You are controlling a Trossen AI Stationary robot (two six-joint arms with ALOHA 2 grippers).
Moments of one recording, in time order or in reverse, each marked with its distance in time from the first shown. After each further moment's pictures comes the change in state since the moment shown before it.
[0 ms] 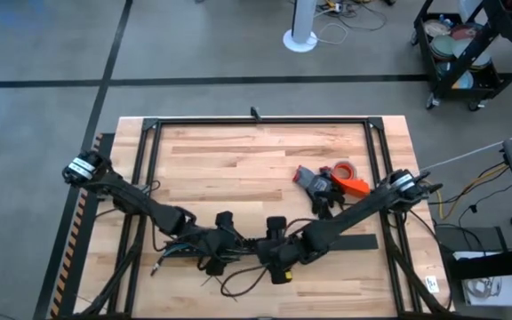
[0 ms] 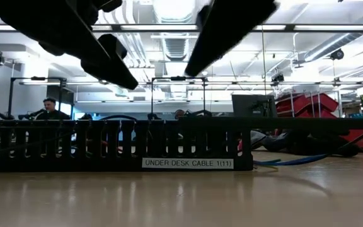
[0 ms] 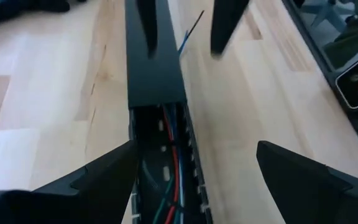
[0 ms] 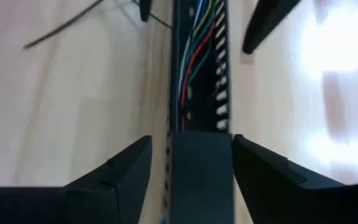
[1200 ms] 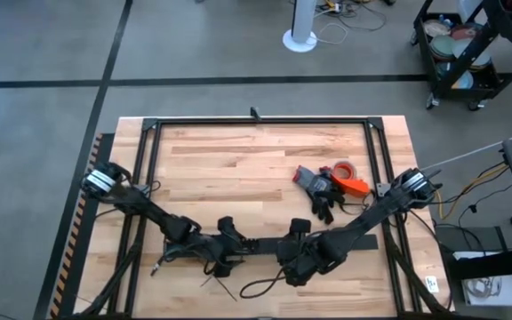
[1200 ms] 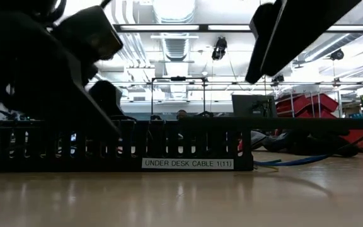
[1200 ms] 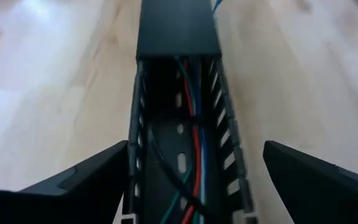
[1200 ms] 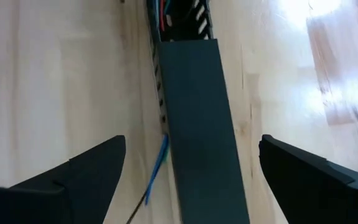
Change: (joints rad) left arm -0.033 0.207 -0.121 0.345 -0.131 -0.069; right arm 0.095 -0.070 -0.079 -0.219 0.088 0.323
